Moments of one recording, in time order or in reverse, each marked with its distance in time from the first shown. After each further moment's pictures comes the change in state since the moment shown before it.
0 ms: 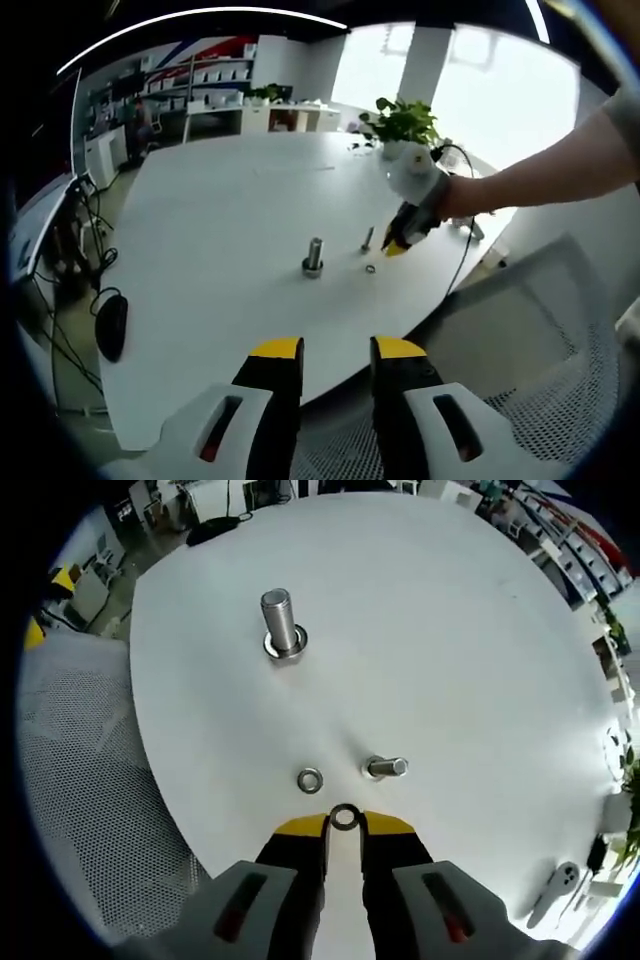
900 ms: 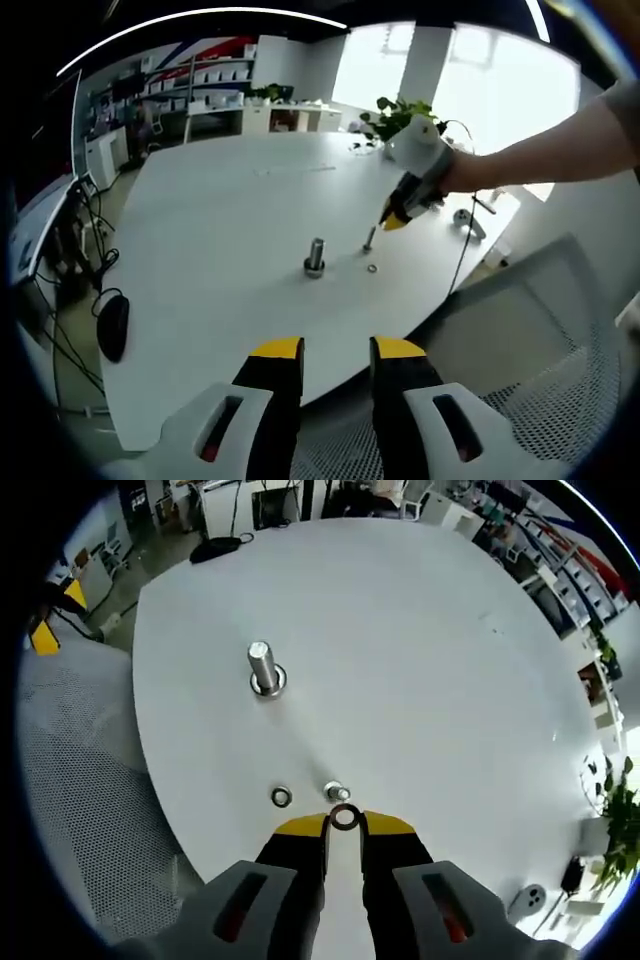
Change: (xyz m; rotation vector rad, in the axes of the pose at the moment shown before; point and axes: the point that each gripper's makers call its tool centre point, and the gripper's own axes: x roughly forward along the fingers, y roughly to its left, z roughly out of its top) left arm -0.001 0.002 -0.001 0.003 0.002 0.007; right arm -0.025 -0.021 0.025 -0.063 -0.063 -0.048
